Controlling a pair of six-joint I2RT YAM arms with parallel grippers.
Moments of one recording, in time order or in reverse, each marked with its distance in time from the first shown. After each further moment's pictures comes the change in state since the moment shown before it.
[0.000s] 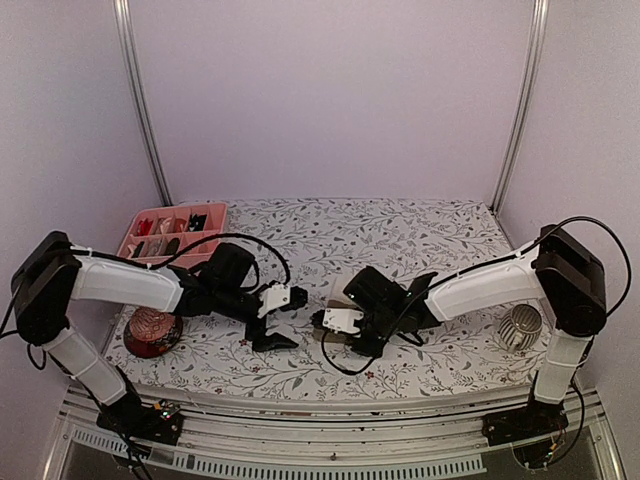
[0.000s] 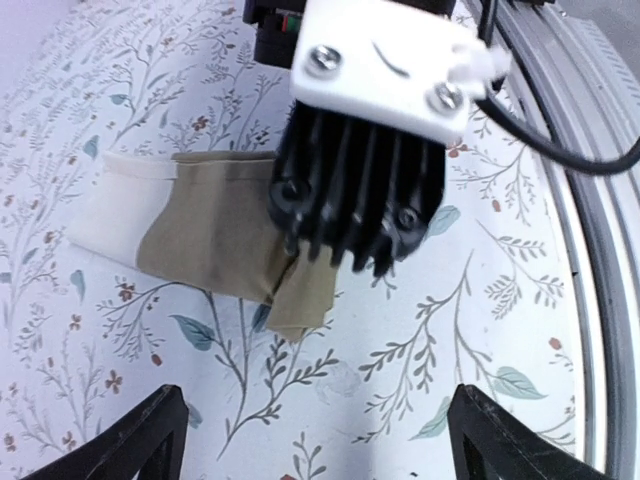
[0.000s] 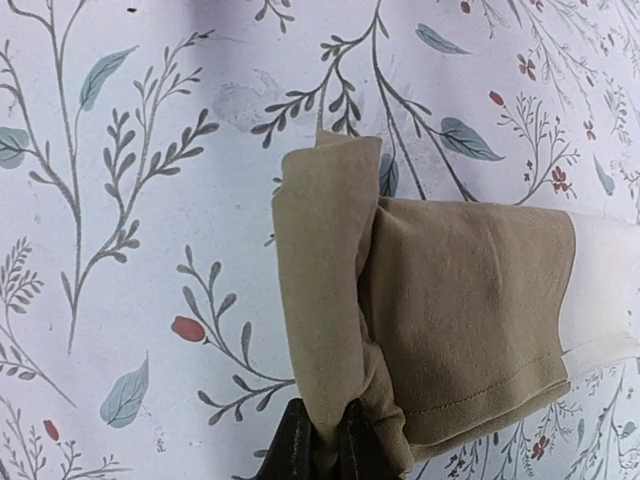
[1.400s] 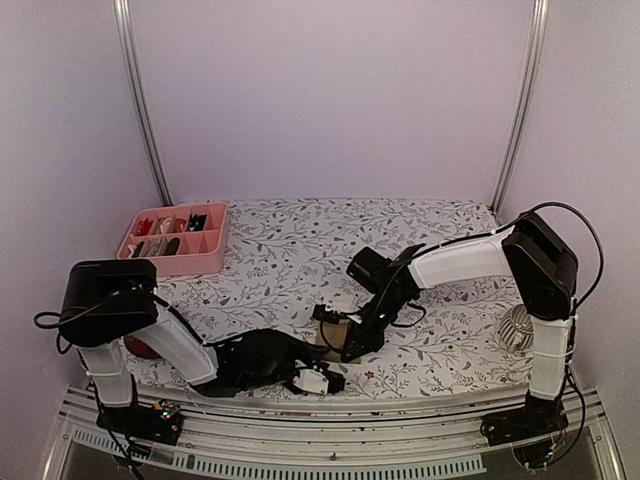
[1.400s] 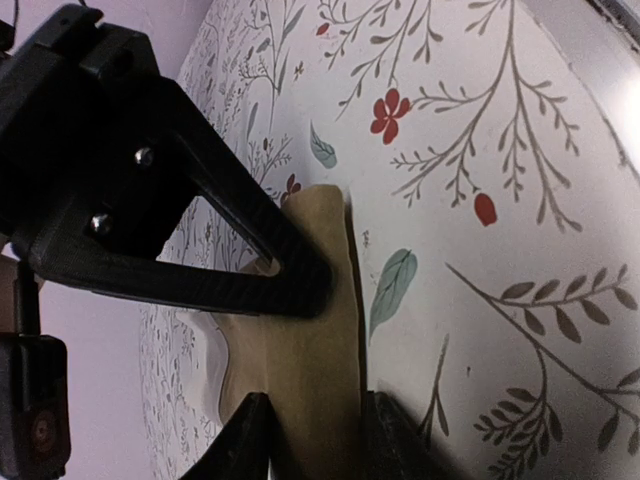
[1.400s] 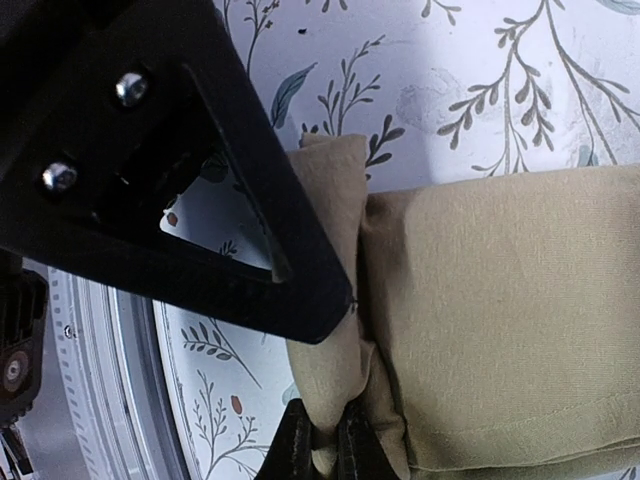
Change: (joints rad) left arm -0.475 0.293 -0.249 0.879 -0.730 0.377; right arm -0.169 0.174 0.256 -0.407 -0.684 0.045
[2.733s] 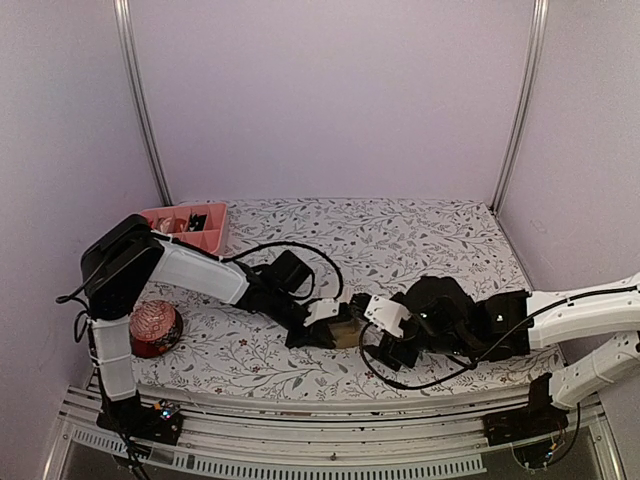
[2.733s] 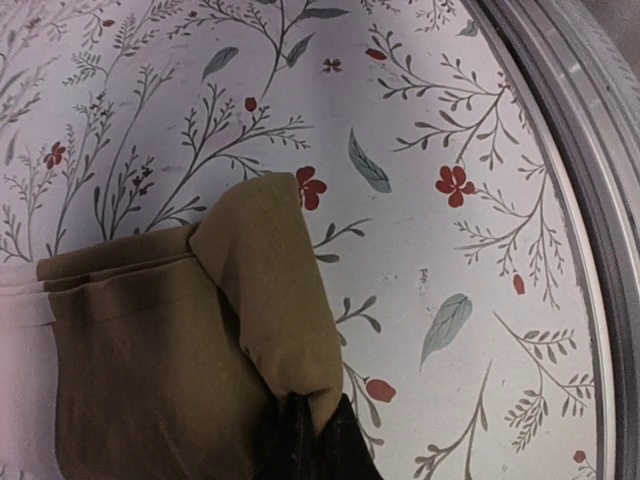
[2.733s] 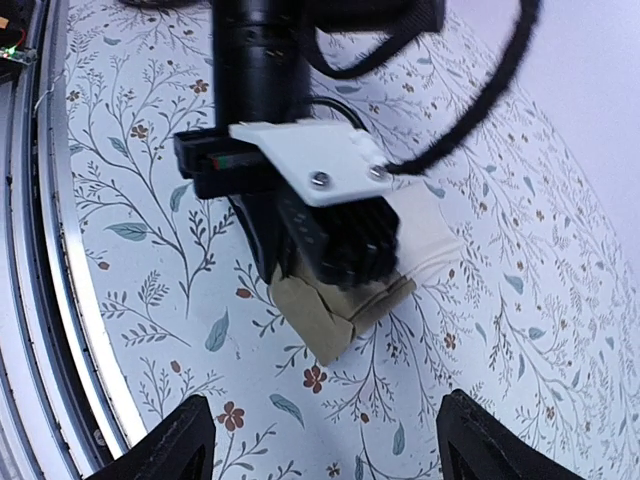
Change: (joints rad) left arm 0.344 0.088 0.542 -0.945 0.731 -0.404; right arm 0.329 -0.755 -0.529 0.411 0.901 0.235
